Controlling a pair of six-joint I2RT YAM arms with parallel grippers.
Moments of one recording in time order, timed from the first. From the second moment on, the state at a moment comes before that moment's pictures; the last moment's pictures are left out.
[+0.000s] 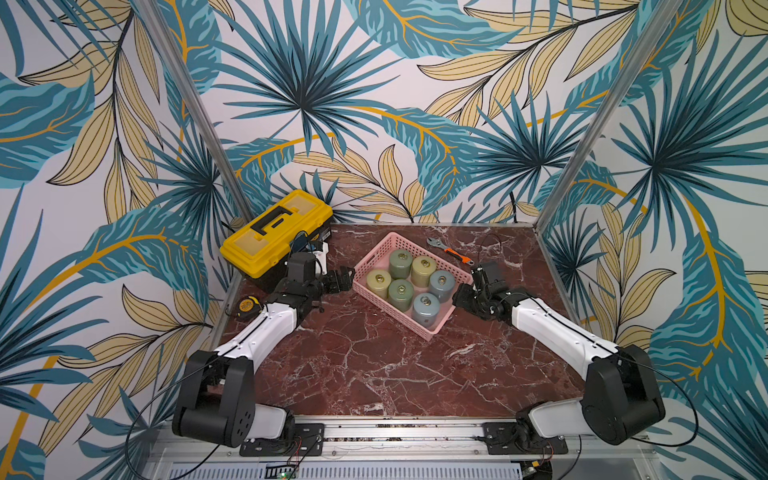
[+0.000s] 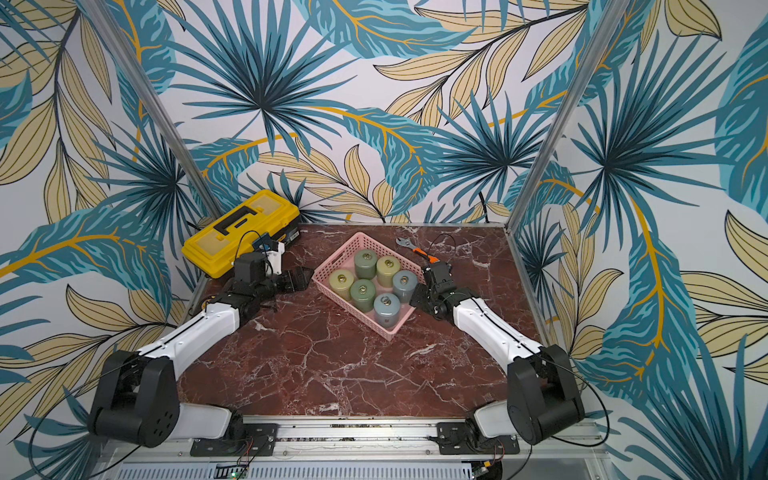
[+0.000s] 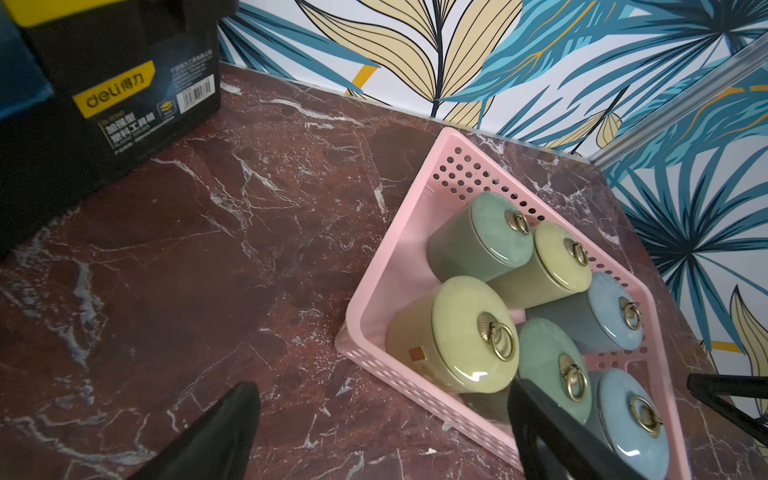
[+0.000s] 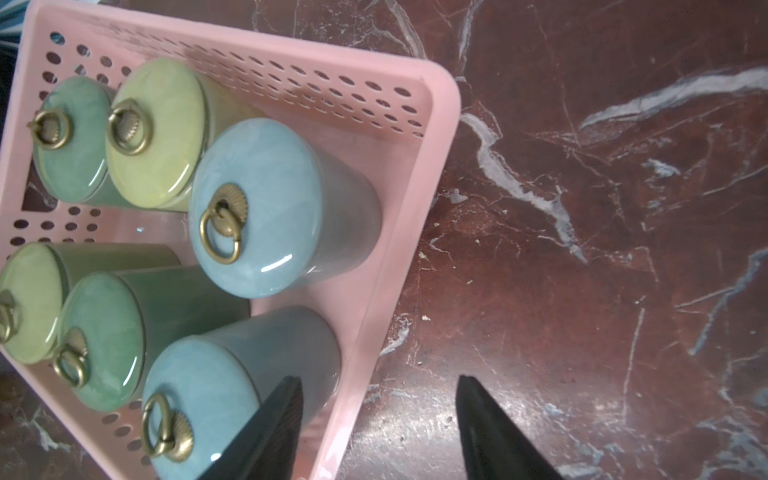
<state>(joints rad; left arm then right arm) -0.18 1.42 0.86 0.01 0.26 -0.36 0.33 1.43 0.95 -0.48 0.07 0.72</state>
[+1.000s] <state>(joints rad) -0.21 1.84 1.16 -0.06 0.30 -0.30 0.34 1.56 0.99 -0.45 0.07 0.74</state>
